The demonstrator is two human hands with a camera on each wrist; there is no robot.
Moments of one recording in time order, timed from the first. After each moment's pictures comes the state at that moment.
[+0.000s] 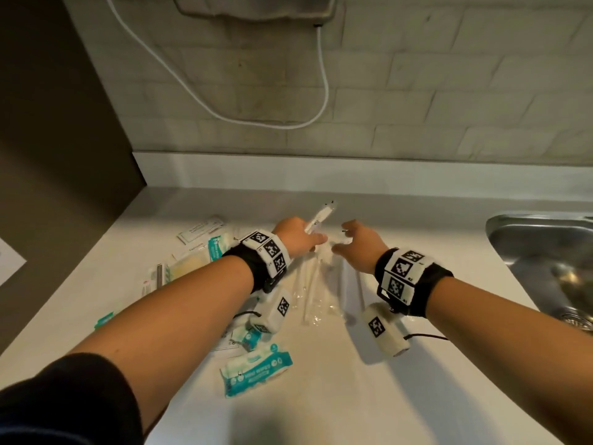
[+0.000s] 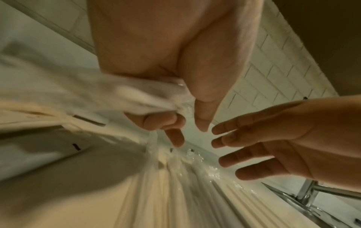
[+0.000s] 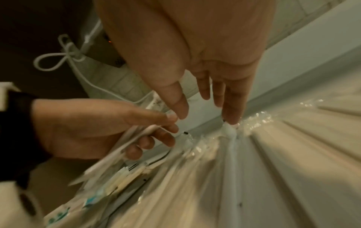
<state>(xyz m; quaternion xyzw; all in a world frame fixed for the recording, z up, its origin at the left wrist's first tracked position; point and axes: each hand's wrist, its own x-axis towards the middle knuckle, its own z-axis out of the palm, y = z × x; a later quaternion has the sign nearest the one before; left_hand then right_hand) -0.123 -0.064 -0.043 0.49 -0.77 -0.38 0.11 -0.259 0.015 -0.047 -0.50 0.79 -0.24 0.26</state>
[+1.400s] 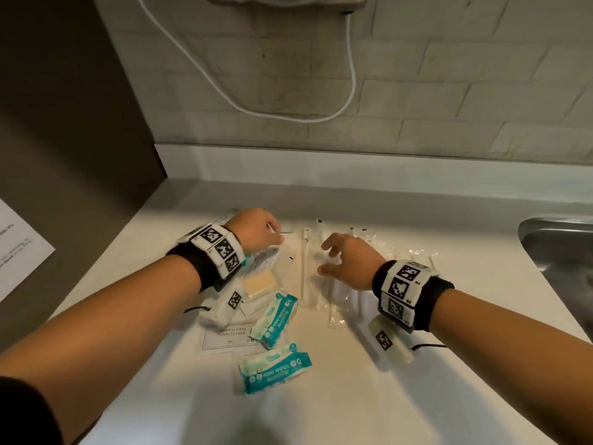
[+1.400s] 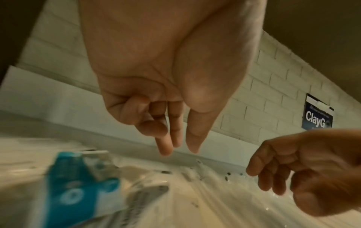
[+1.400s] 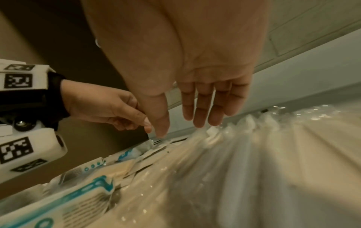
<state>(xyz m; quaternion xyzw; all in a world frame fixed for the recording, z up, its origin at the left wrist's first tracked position) -0.027 -0.097 -0.031 0.53 -0.81 -0.26 0.05 -0.217 0.013 -0.053 -0.63 0.72 -0.13 0.25</state>
